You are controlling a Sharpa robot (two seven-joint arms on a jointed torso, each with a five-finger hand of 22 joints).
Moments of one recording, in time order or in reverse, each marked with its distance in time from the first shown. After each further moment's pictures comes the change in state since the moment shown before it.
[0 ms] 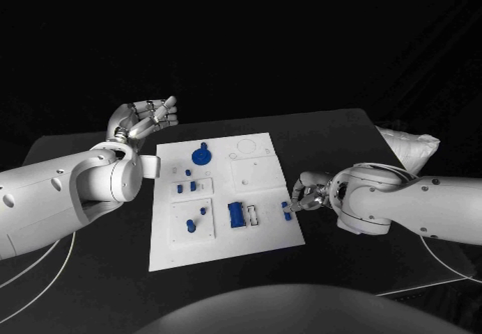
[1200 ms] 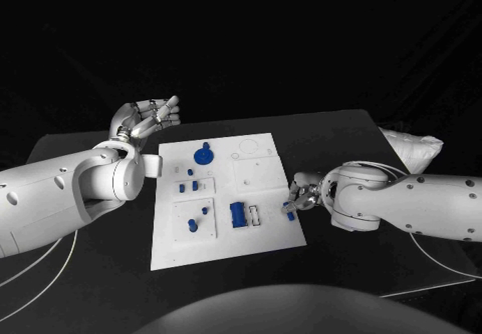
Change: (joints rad) left arm 0.000 -0.002 0.000 0.001 0.000 0.001 -0.001; left_hand 0.000 0.000 0.000 0.000 0.000 0.000 0.000 0.000 0.000 0.000 0.000 0.000 0.000 0.000 0.000 0.000 -0.002 0.000 0.000 0.000 0.000 -0.003; right arm -0.005 0.072 0.010 -0.056 -0.015 0.054 -0.022; right_hand 0.000 0.000 0.074 -0.036 -0.058 0.117 -0.010 -0.103 0.123 0.000 -0.007 0.000 0.000 0.000 0.000 0.000 0.001 0.000 0.000 0.007 0.000 0.000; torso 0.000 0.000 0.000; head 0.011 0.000
